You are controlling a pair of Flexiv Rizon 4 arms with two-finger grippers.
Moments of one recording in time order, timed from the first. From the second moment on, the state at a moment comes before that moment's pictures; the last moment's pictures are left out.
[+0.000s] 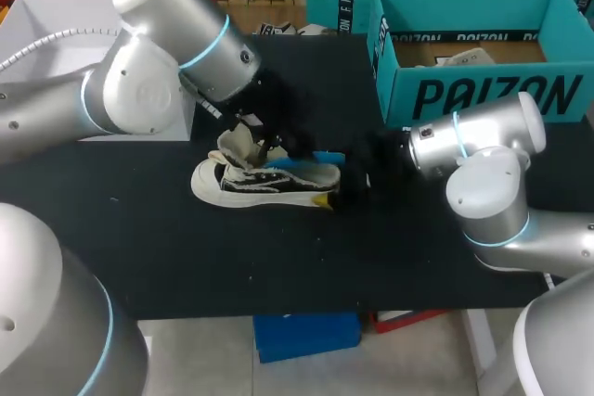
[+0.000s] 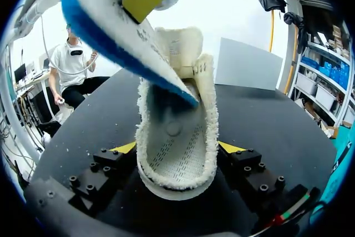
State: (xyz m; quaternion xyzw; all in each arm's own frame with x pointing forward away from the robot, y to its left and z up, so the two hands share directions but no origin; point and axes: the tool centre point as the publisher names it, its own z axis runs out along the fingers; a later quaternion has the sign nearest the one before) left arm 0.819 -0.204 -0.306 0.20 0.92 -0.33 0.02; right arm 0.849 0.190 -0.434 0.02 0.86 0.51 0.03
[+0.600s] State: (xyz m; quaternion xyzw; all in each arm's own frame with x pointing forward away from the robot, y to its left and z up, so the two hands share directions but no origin) left arm 0.790 -0.223 -0.179 0.23 0.83 -0.51 0.01; right arm 0.849 0.190 -0.434 0.02 0.86 0.51 0.03
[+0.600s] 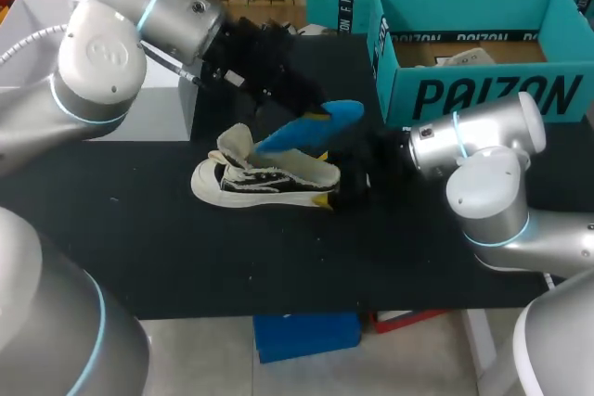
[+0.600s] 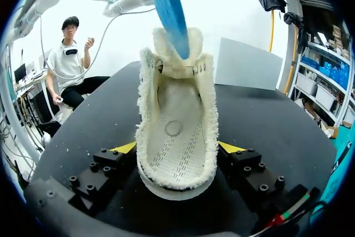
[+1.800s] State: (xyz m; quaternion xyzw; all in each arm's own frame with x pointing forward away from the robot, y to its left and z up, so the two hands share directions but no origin) left arm 0.773 -0.215 -0.146 0.18 0.70 -0.68 -0.14; right arm 0.849 0.191 -0.434 0.02 0.86 0.51 0.03
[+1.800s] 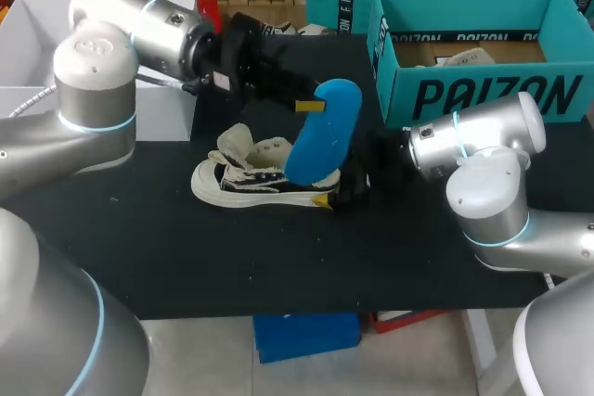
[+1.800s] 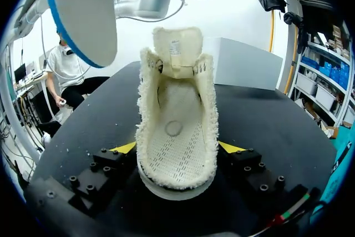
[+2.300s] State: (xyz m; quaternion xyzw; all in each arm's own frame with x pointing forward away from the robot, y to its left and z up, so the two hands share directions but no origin) left arm 0.770 -0.198 -0.110 0.05 0.64 -0.73 -0.23; right arm 0.849 0.191 -0.434 0.02 0.86 0.51 0.03
